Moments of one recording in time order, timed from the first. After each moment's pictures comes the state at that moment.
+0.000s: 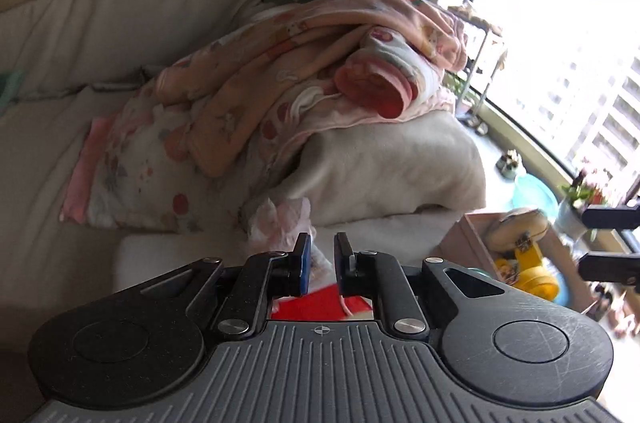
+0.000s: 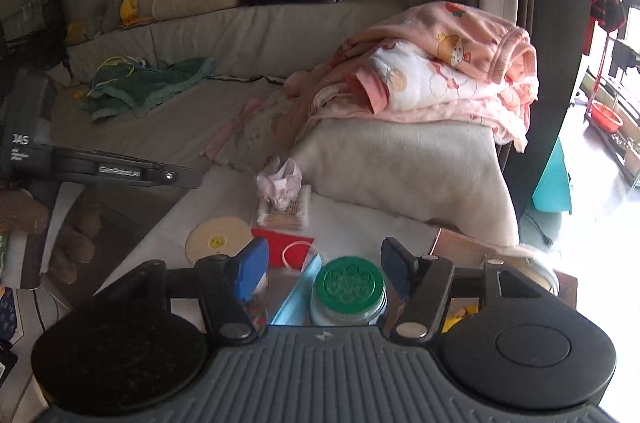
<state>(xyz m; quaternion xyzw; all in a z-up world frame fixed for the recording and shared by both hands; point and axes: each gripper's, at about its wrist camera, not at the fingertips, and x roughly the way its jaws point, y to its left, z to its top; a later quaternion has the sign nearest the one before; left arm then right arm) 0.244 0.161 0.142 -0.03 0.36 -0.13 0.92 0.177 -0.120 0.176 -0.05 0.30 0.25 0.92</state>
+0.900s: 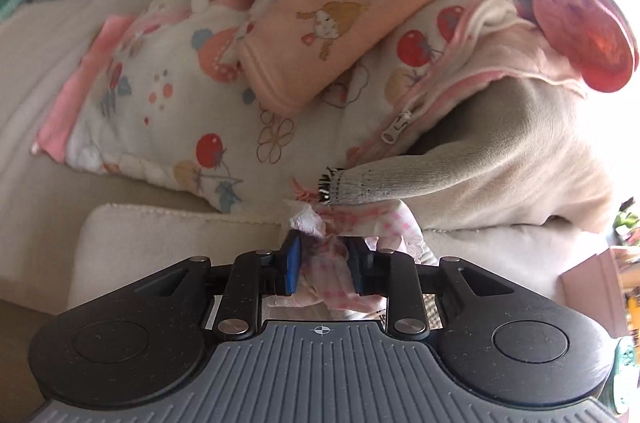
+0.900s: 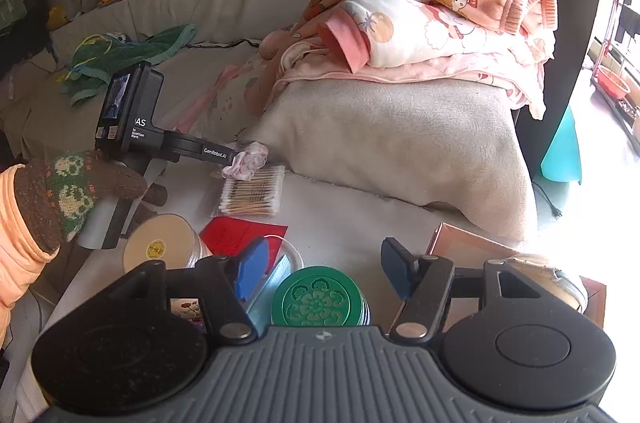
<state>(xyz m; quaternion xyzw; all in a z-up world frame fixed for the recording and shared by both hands) 0.352 0.206 0.023 -0.14 0.45 -0.06 0.88 0.250 -0.113 0.132 -0.04 0.38 0.24 0.89</state>
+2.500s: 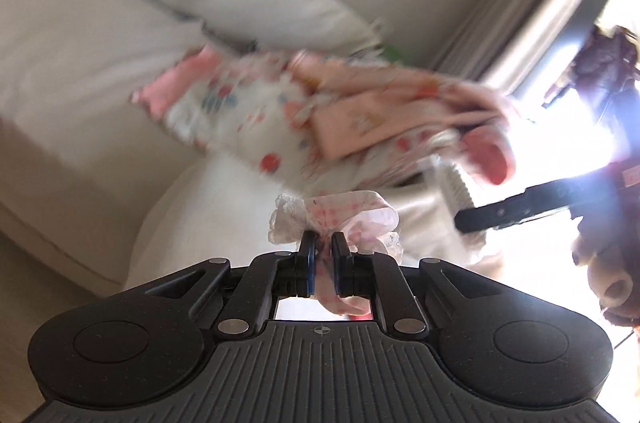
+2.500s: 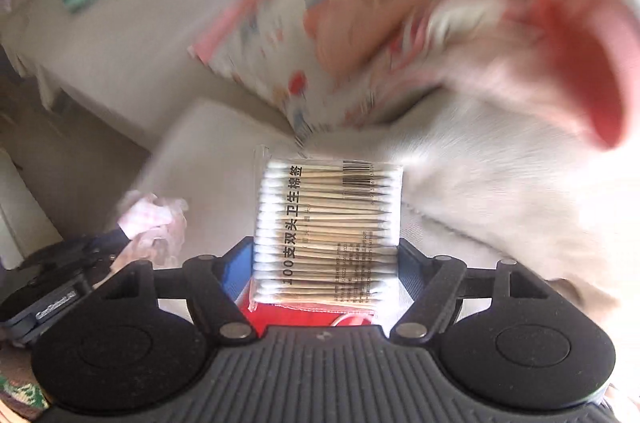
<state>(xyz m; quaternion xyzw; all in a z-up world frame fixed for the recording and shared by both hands) 0.152 0.281 0.053 -0.30 0.25 -0.05 0.92 0.345 0.053 0.124 -0.12 0.50 0.29 0.81</state>
